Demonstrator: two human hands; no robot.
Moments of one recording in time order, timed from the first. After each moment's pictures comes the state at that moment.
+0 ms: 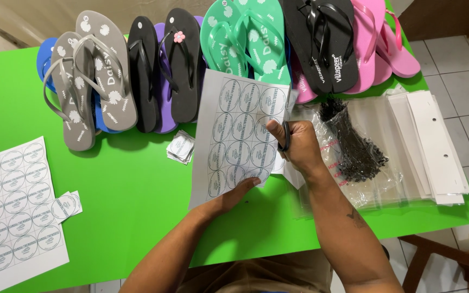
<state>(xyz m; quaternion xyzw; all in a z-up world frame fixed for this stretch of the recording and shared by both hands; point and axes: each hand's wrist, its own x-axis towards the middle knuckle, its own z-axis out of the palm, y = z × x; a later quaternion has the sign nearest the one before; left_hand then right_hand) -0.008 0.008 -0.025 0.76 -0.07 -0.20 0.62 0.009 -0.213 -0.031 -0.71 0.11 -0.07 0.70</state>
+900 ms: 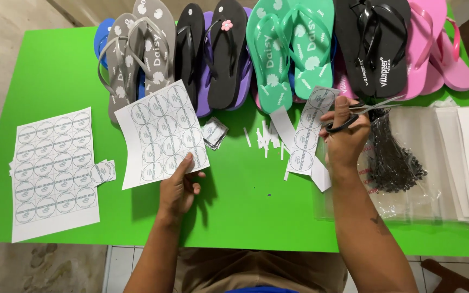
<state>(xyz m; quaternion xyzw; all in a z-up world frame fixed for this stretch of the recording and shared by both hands) -0.027 0.124 -0.072 0.51 0.27 -0.07 0.81 0.020 -0.210 -0.032 -0.62 0.17 -0.29 0.71</state>
